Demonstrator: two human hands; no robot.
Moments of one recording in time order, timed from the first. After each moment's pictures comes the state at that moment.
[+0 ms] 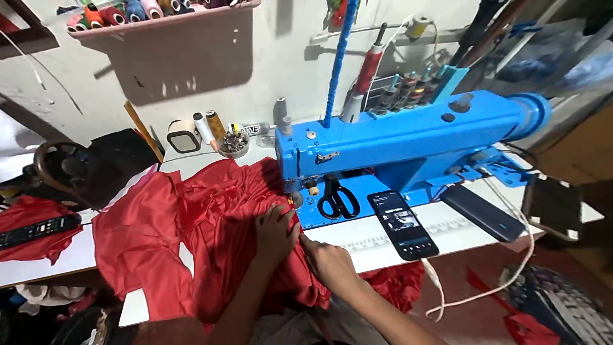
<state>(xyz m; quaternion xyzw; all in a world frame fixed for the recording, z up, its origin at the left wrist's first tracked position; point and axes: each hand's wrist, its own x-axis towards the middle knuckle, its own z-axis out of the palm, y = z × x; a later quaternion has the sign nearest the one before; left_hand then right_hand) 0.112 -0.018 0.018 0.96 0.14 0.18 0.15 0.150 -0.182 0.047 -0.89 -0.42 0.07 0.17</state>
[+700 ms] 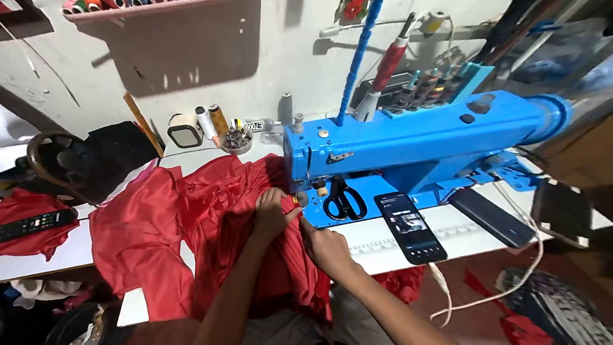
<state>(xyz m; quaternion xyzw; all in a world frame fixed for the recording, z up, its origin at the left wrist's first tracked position) 0.148 0.028 0.024 0.96 0.16 0.16 0.18 0.170 -0.146 0.065 -0.91 -0.38 0.15 0.10</state>
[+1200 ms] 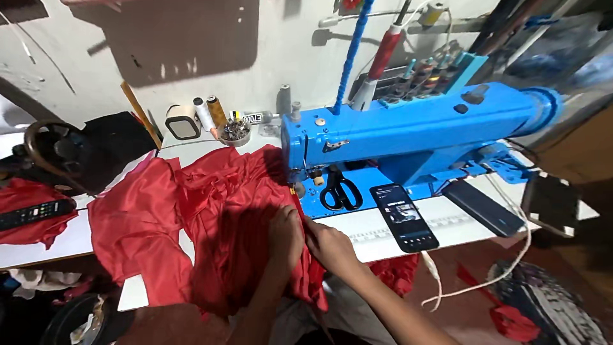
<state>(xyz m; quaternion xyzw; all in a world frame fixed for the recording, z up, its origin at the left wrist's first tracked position) 0.104 -0.056 0.026 0.92 0.20 0.19 0.28 0.163 -0.173 0.068 -0.89 -0.37 0.20 0.18</state>
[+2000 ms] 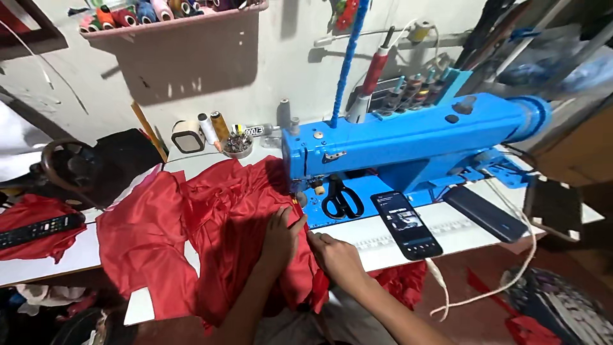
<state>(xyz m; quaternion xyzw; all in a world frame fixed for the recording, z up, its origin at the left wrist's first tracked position) 0.101 -0.018 0.015 0.98 0.06 0.15 0.15 0.159 -0.184 0.028 -0.86 -0.46 -0.08 0.19</state>
